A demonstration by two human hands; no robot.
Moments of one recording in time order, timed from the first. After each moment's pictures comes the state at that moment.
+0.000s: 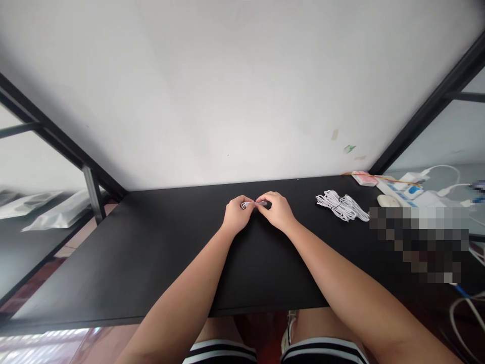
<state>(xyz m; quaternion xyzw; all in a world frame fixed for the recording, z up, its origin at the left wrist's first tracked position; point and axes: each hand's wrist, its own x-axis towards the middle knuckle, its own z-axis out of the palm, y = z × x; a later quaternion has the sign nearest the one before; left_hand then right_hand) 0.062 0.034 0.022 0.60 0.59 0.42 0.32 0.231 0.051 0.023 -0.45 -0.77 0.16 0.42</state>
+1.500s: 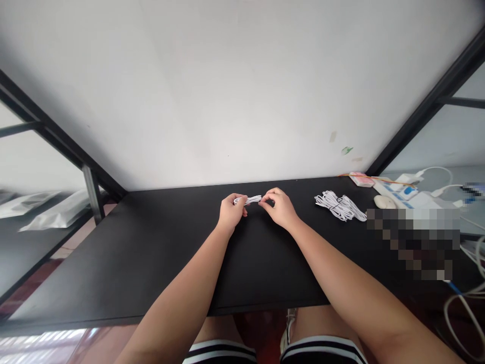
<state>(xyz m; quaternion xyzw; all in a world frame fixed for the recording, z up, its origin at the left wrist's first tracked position) 0.058 0.040 0.024 0.48 0.54 0.54 0.44 0.243 0.060 0.016 -0.46 -0.76 0.16 0.42</state>
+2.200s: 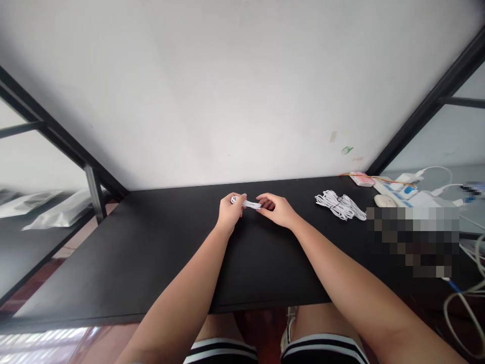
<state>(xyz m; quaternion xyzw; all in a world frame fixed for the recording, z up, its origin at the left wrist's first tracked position) 0.051 0.041 0.021 0.46 0.51 0.57 0.45 0.243 0.054 0.019 -0.43 -0.76 0.31 0.37</state>
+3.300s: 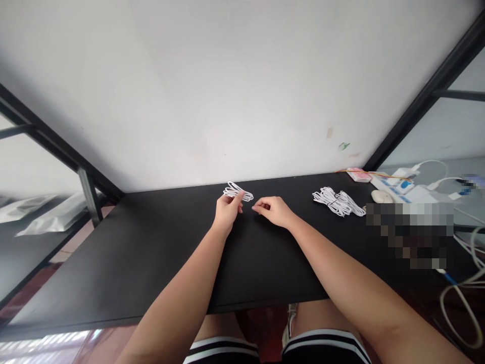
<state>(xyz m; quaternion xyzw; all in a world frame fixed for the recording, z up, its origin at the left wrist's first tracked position) 0.054 0.041 0.019 0.46 0.47 0.60 0.46 0.241 0.048 0.024 -0.45 -0.77 0.33 0.32</state>
